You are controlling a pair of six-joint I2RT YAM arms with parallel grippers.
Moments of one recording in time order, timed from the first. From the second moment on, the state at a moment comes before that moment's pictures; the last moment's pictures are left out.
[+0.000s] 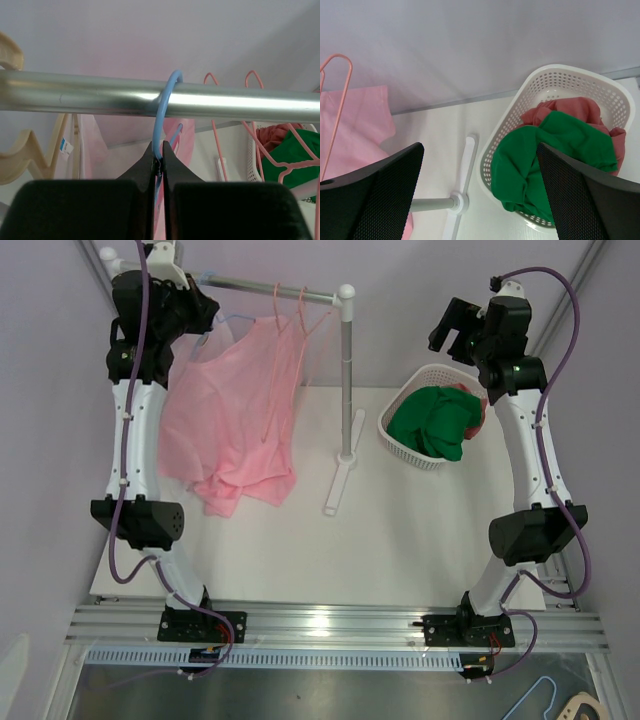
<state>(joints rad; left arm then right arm) -0.01 1.86 2.33 -0.55 0.33 -0.13 0.11 1.77 2.12 -0.63 0.02 0.35</state>
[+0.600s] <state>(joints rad) -0.18 1.53 2.32 -0.68 -0.01 -0.14 0.25 1.60 1.90 -0.58 -0.17 0.27</state>
